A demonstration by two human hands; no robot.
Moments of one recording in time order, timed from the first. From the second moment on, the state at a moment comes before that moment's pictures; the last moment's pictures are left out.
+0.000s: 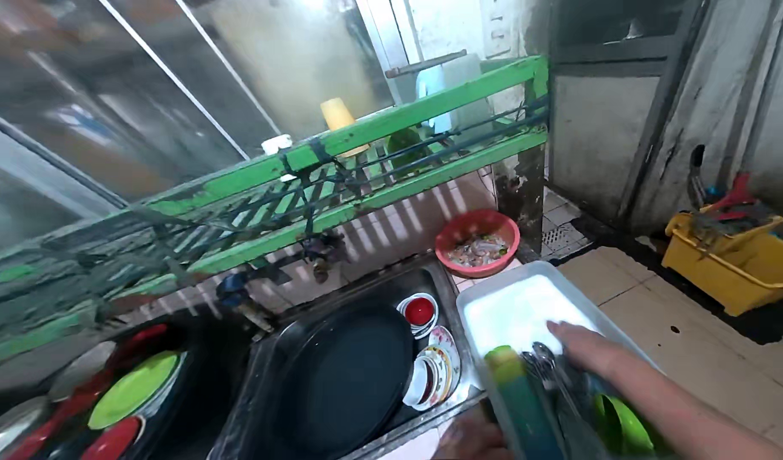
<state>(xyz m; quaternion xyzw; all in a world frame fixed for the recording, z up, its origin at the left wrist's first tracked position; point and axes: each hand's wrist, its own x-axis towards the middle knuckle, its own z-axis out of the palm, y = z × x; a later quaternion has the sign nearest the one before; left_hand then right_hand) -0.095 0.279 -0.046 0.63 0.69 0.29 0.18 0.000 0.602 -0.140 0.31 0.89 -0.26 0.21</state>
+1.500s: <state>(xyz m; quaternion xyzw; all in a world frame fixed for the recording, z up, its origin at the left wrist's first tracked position) -0.095 0.452 -0.078 0.06 0.51 0.72 0.46 -0.002 0.496 -0.071 0.40 0.49 -0.73 -0.28</state>
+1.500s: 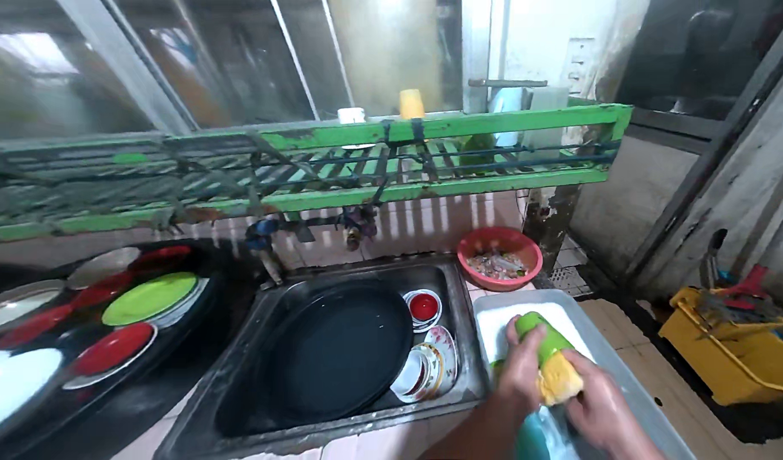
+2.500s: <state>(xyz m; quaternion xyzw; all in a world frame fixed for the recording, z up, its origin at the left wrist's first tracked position) -0.136 0.449 -0.079 0.05 0.54 0.73 0.41 0.037 0.492 -0.051 0.32 0.68 -0.62 -0.23</state>
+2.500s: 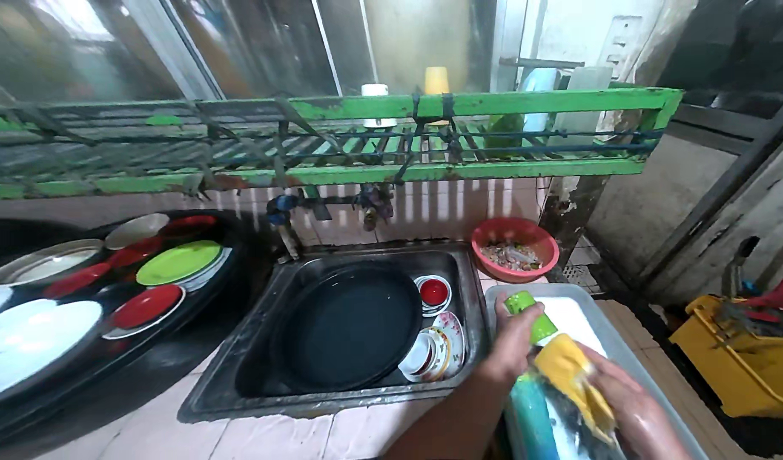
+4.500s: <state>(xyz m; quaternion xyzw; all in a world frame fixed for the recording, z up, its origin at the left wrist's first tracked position) -0.101 0.413 -0.066 0.17 0.64 0.63 0.41 0.028 0.501 -0.097 0.21 0.60 -0.76 -0.13</state>
